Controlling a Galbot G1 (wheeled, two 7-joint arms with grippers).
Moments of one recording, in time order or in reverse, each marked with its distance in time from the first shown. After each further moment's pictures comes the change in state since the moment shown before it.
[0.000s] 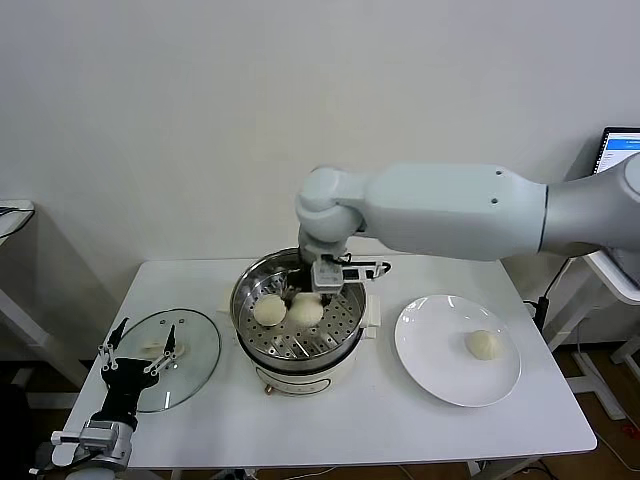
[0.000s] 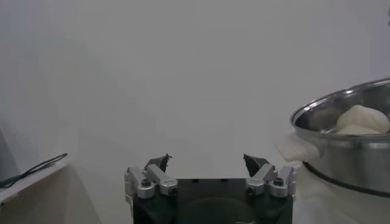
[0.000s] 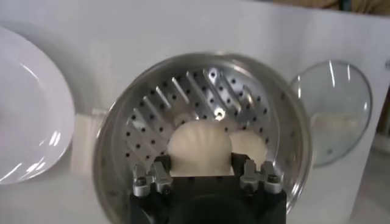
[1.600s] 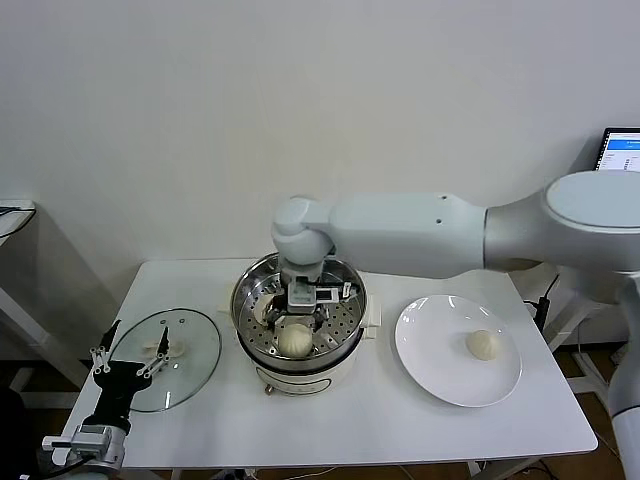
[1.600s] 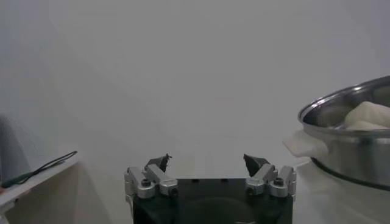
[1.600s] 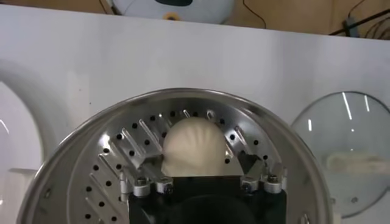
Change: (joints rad) left arm 0.020 -0.005 -0.025 -0.017 -0.001 -0.009 0.006; right arm -0.037 0.026 -0.006 -0.064 0.086 -0.059 -0.063
